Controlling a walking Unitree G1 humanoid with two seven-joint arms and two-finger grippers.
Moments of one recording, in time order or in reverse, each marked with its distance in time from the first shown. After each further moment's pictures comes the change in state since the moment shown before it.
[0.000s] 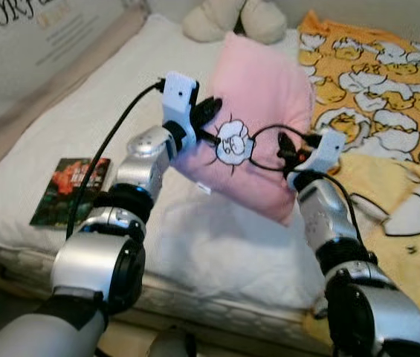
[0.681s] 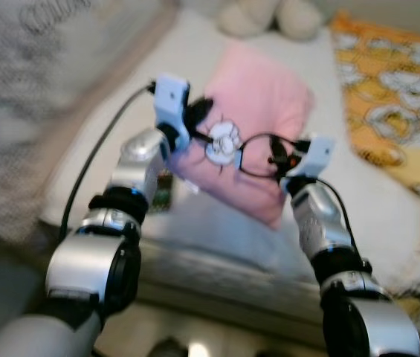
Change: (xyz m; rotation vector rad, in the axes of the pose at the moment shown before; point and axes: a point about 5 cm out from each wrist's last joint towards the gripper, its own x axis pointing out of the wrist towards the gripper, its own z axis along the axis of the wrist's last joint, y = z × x) left arm -0.005 0.006 -0.002 0.019 -0.013 0.029; right arm -0.001 0.010 0.001 -0.050 -0.015 0.030
